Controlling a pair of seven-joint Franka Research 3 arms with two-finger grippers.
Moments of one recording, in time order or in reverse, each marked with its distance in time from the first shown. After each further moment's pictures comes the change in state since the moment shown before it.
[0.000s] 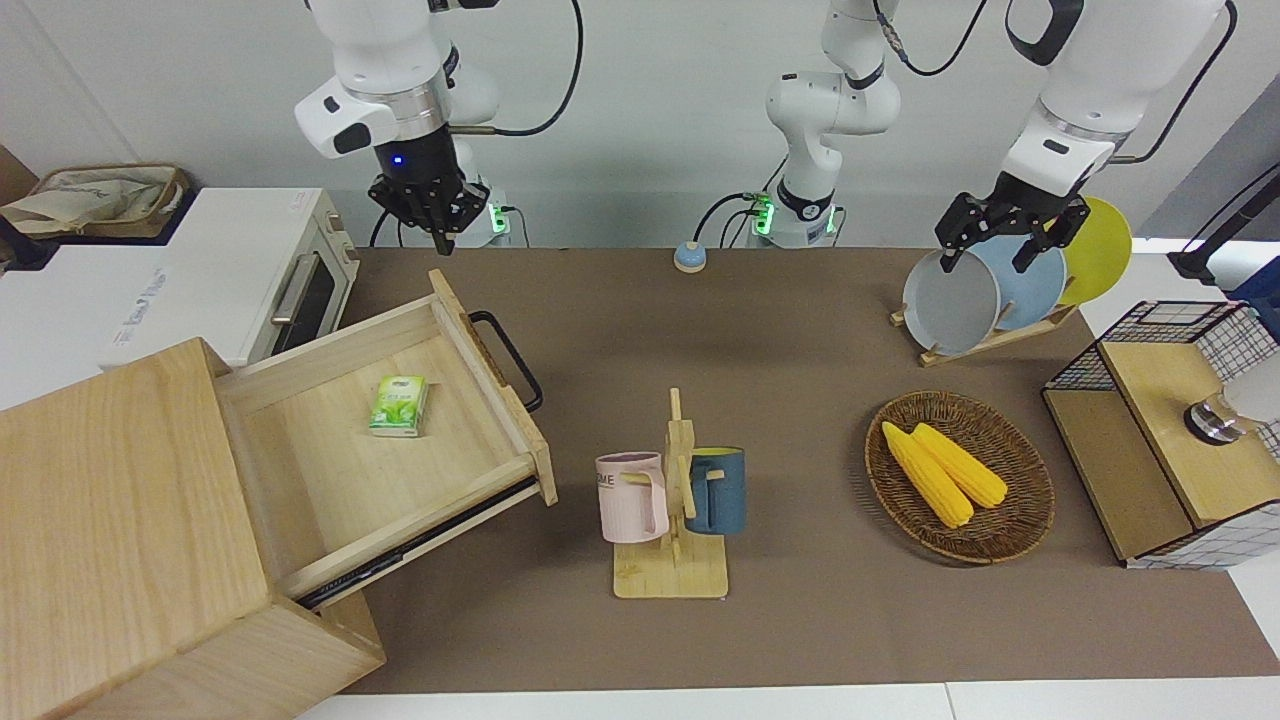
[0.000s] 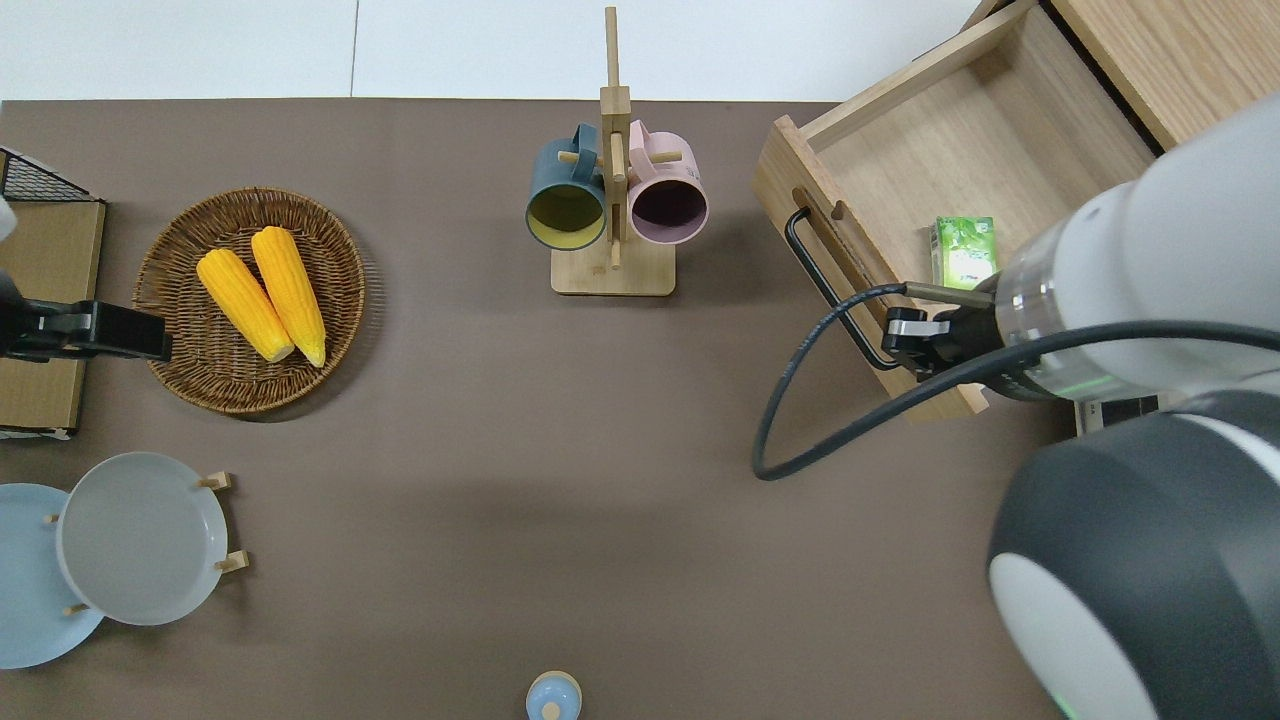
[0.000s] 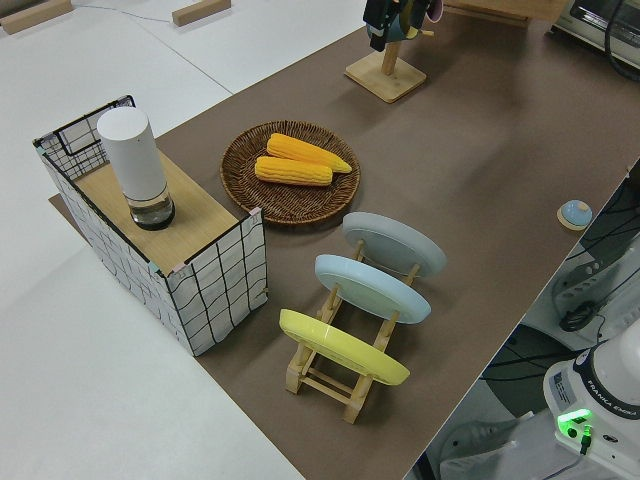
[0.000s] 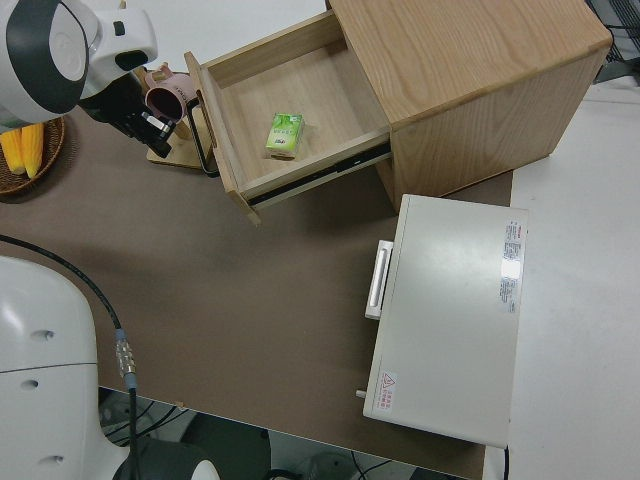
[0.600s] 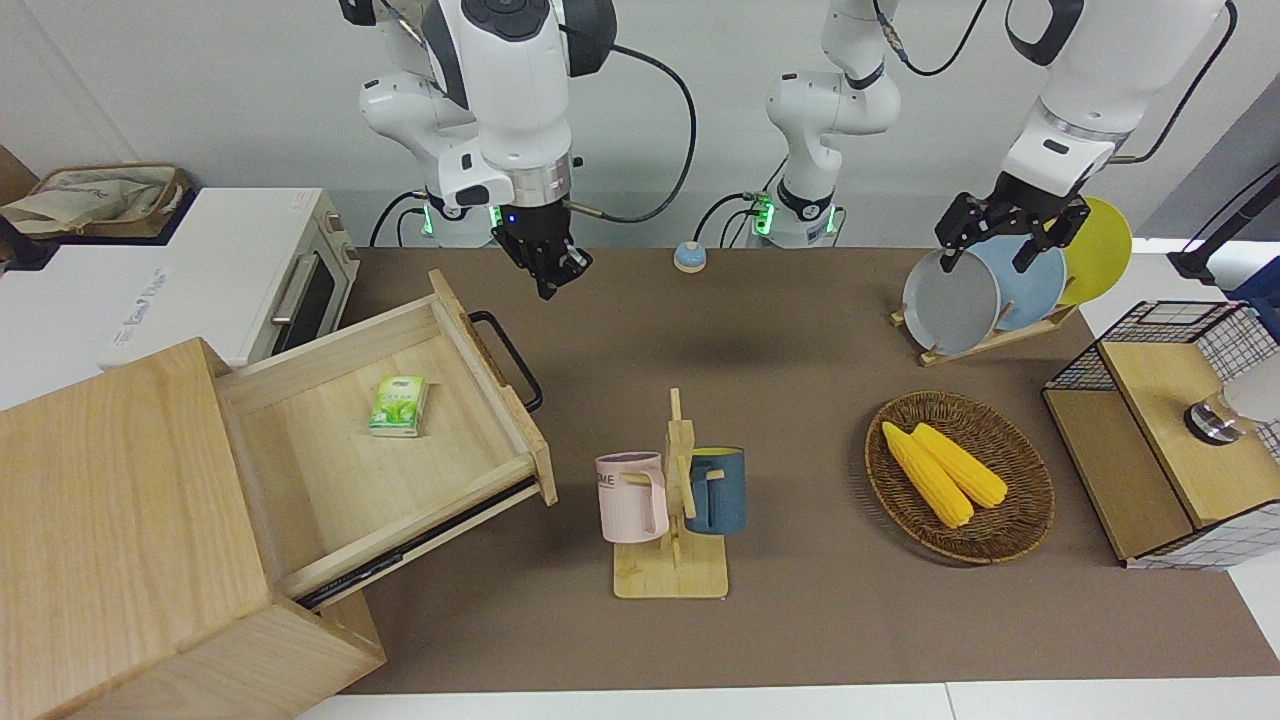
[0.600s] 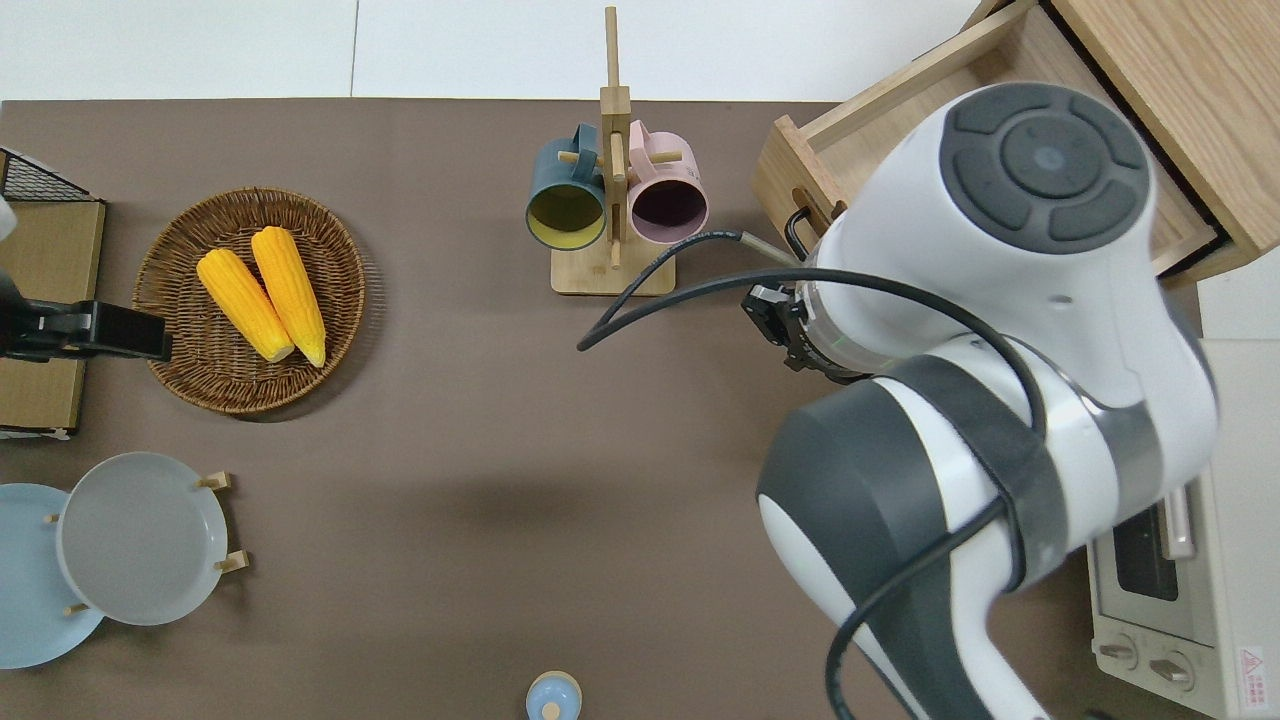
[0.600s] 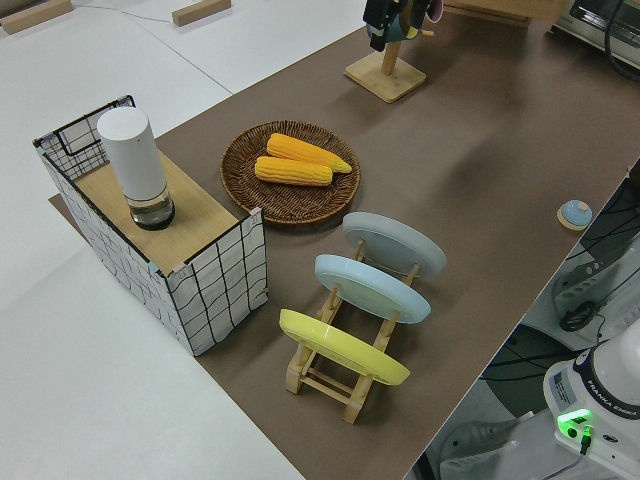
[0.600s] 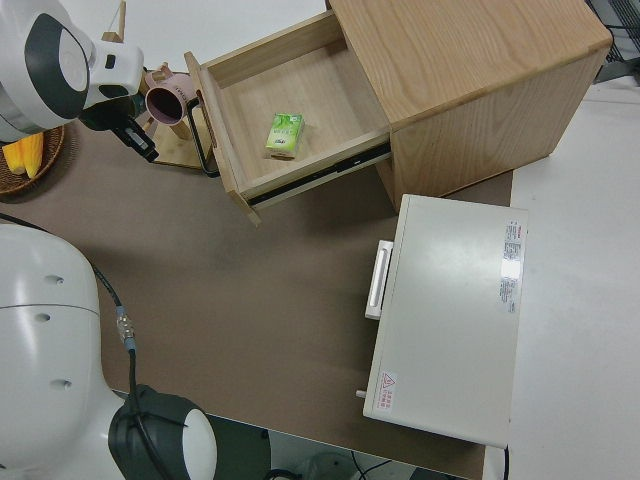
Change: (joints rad) left arm 0.000 0.000 0.000 0.000 0.000 0.000 0.000; right arm 0.071 0.128 0.001 -0.004 0.000 0.114 0.385
